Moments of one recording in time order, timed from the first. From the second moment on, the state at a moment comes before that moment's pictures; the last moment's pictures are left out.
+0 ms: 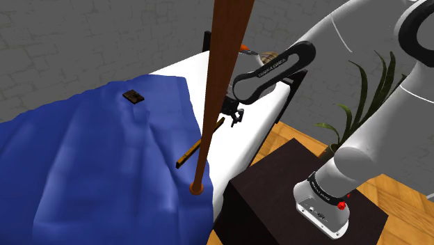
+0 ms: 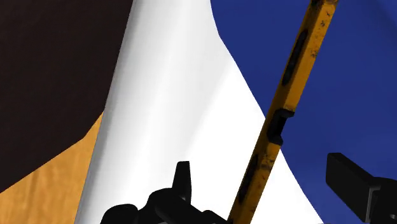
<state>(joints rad) -0.14 0.09 0.41 -2.47 0.11 2.58 1.01</state>
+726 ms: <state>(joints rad) 0.00 0.53 0.22 -2.22 -0.07 2.78 1.44</state>
